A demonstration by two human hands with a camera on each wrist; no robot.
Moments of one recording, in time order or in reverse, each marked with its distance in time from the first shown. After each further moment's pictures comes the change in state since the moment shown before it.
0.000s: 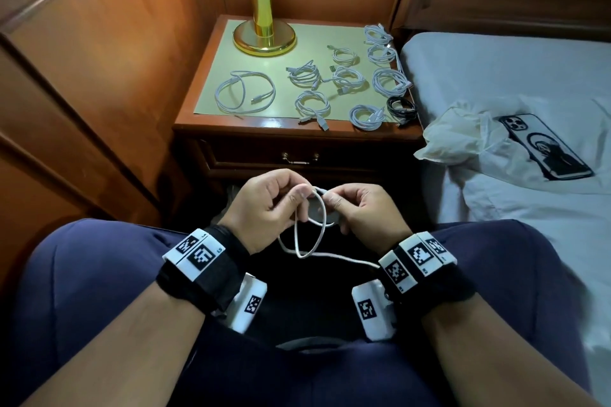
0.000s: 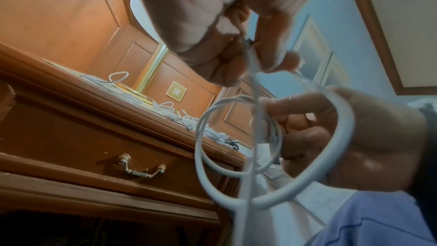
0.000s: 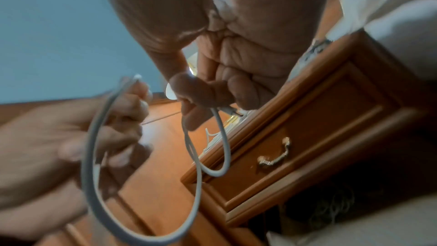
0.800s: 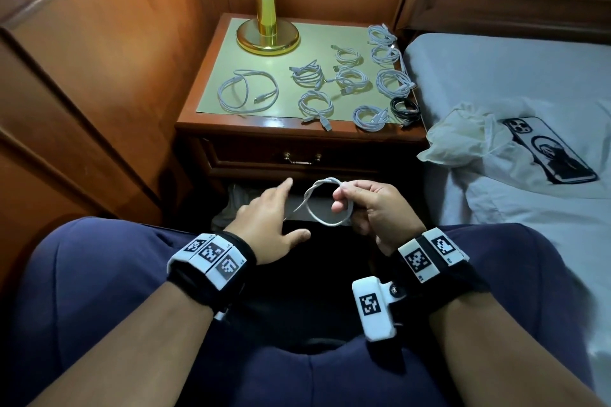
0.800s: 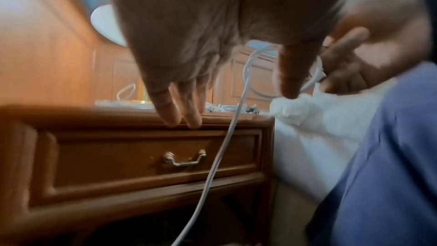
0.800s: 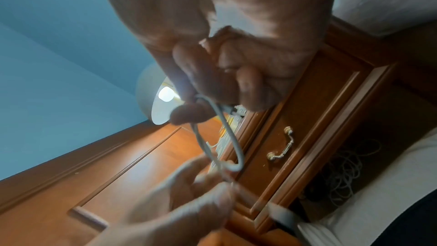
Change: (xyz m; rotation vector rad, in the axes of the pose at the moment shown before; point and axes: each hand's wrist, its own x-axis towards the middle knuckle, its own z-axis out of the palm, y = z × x) left_hand 0.004 -0.030 -0.005 0.844 -0.260 -0.376; right_hand 0.001 -0.010 -0.008 0.421 -0.009 0.230
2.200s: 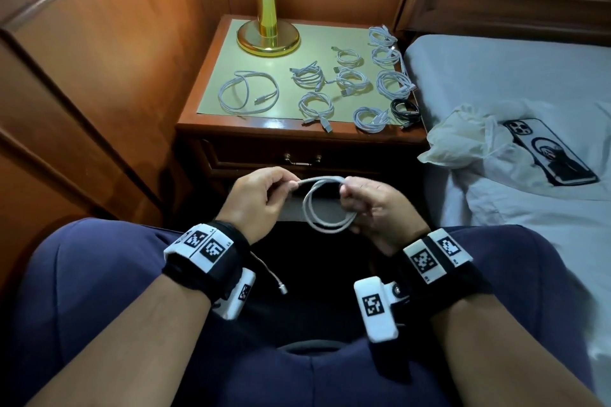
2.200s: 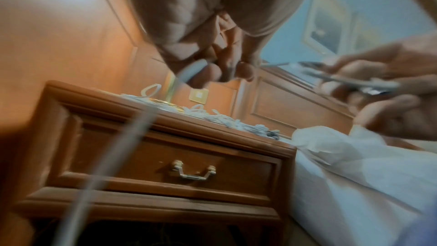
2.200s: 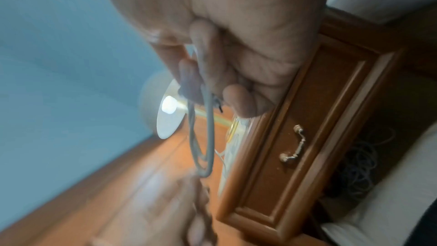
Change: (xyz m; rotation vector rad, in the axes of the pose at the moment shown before) left_hand 0.011 -0.007 -0.011 -0.387 0.548 0.301; right_hand 0.003 -0.001 0.001 0.102 -0.095 0.001
